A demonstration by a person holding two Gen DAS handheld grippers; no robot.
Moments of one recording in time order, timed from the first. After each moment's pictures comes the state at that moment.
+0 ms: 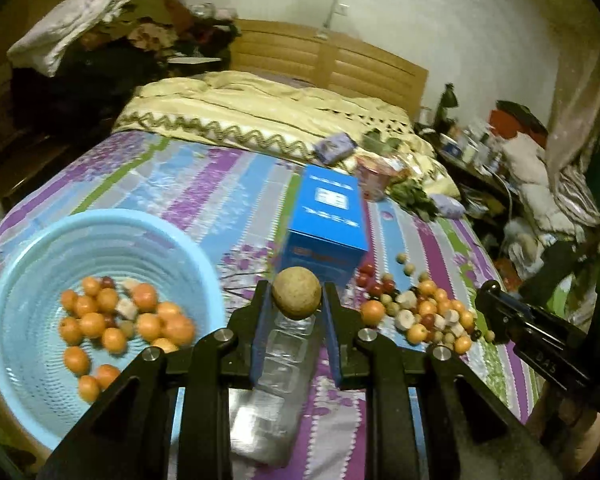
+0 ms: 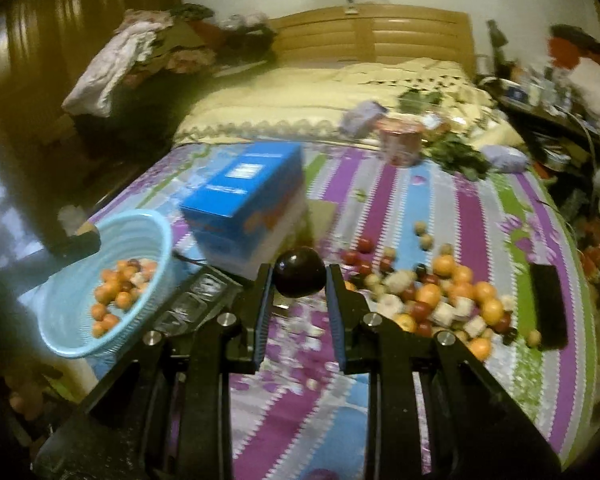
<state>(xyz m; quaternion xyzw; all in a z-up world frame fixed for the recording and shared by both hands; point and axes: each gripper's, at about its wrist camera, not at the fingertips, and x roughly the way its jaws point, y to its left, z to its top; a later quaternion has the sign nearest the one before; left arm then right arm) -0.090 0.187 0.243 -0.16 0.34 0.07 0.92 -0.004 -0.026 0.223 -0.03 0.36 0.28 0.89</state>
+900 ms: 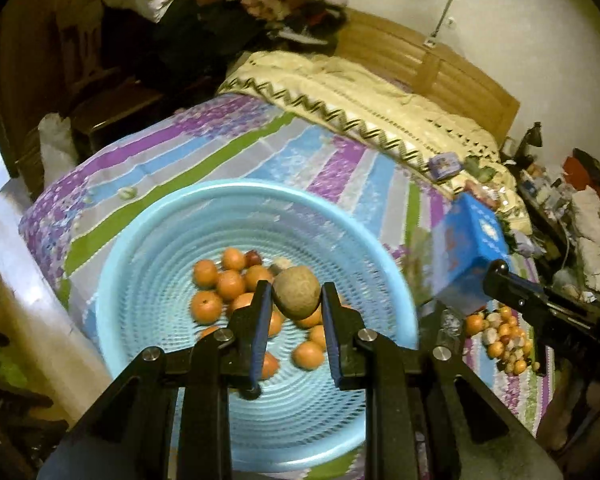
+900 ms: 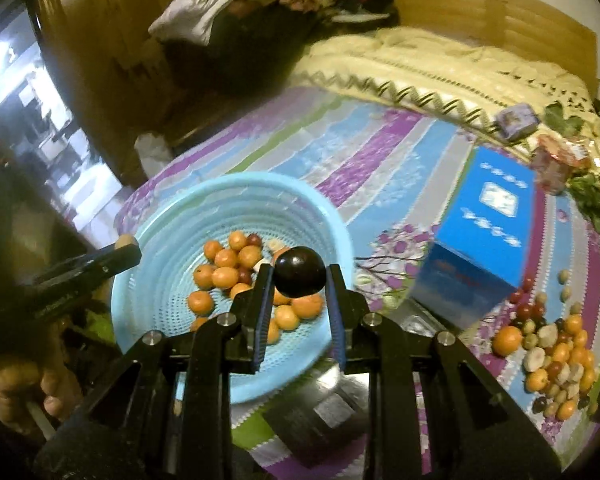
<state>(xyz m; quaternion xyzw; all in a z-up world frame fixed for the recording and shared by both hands) -0.167 0.357 0.221 -0.23 0.37 0.20 0.88 -0.021 0.175 0.224 -0.10 0.42 0.42 0.79</state>
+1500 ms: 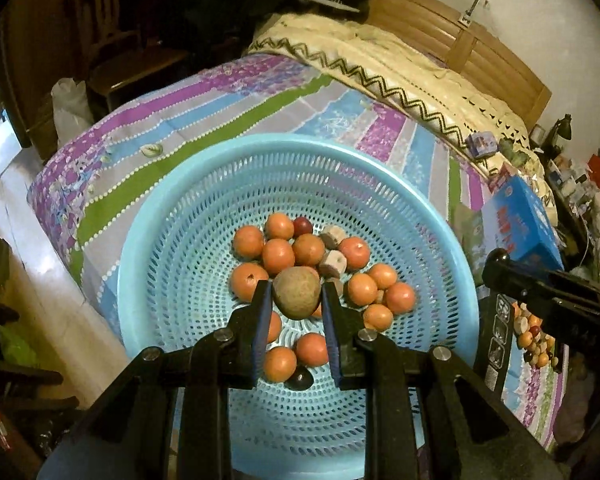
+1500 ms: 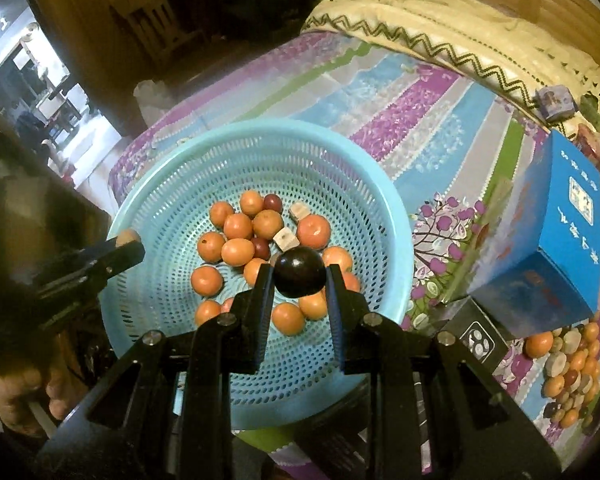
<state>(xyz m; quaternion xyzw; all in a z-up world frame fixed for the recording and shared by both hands) -0.165 0.402 0.172 -0.26 0.43 0.21 0.84 -0.026 0.231 0.192 -0.16 0.49 0.42 0.74</state>
